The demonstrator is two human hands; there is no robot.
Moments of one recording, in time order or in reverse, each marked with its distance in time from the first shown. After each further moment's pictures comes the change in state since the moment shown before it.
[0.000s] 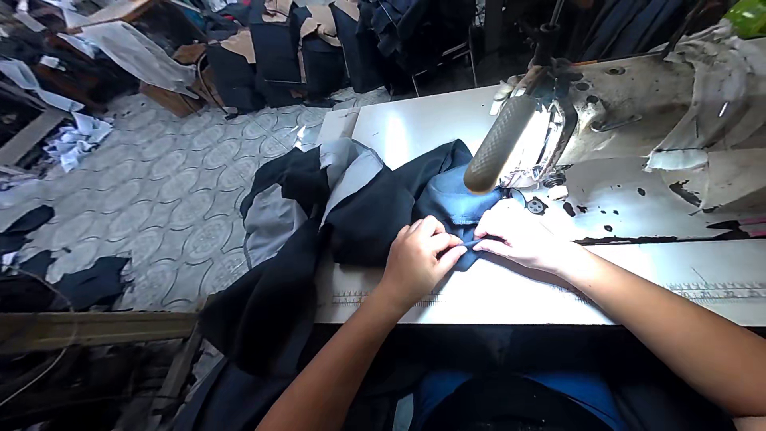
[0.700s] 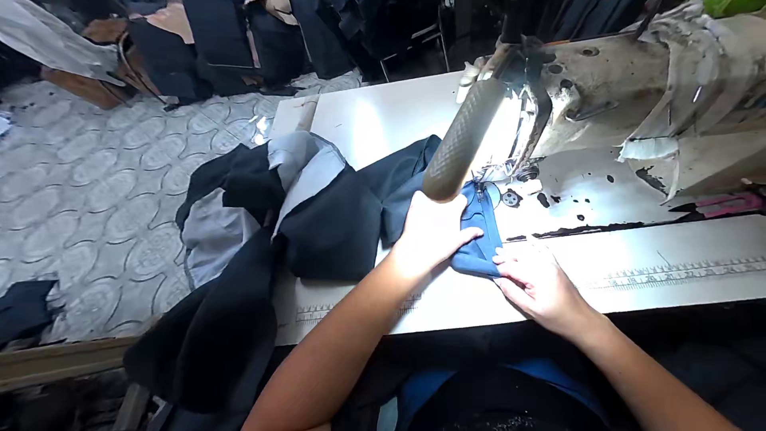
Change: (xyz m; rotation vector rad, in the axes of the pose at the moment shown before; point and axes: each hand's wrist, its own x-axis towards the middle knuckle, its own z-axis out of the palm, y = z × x) left_hand 0.078 0.022 0.040 0.222 -0.533 -0.058; right_hand -0.087 -0.062 0.010 -0.049 0.185 0.499
